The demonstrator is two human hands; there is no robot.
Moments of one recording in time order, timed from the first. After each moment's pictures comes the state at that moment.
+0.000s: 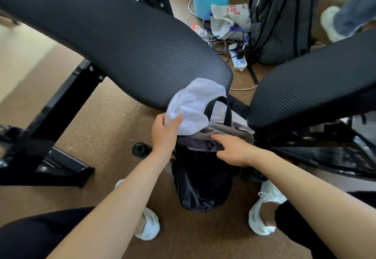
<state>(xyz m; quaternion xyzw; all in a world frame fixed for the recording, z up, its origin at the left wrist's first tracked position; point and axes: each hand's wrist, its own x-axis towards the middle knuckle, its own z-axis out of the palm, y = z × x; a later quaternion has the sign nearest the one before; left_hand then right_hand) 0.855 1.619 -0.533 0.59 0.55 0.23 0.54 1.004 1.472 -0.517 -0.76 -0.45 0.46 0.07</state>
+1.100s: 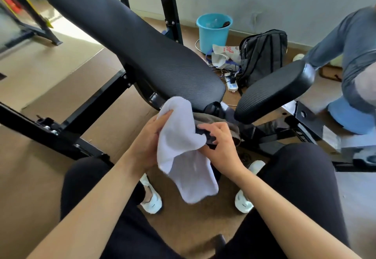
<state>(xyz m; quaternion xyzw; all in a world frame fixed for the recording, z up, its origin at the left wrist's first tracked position) 0.679 1.490 -0.323 0.47 0.23 0.15 0.84 0.839 1.358 -0.409 -0.72 -0.46 0.18 0.48</state>
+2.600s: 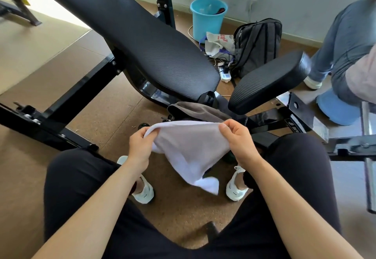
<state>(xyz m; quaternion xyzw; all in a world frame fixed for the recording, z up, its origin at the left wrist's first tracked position) 0.670 1.511 -0.451 0.56 0.52 0.26 0.59 0.874 1.333 -0.418 -0.75 -0.27 0.32 0.52</state>
